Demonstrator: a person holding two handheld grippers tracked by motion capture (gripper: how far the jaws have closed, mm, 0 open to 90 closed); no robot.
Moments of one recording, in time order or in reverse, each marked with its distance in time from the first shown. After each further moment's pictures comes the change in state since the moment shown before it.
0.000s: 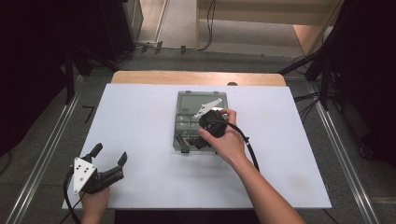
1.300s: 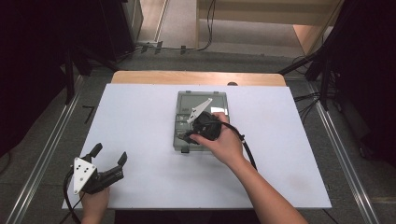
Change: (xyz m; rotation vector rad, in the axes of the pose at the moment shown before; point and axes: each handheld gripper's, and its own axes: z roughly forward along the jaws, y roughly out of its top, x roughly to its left) left arm 0.000 0.000 0.000 -0.001 0.006 0.000; right arm 0.014 0.016 -0.002 0.071 0.138 -0.151
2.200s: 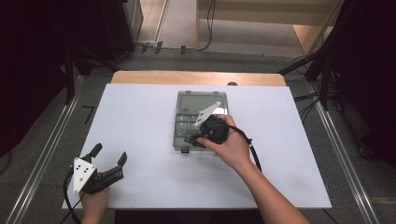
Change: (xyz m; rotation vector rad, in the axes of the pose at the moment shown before) left arm 0.000 0.000 0.000 -0.003 -0.001 -0.002; right arm 0.004 -0.019 -0.012 0.000 0.002 0.011
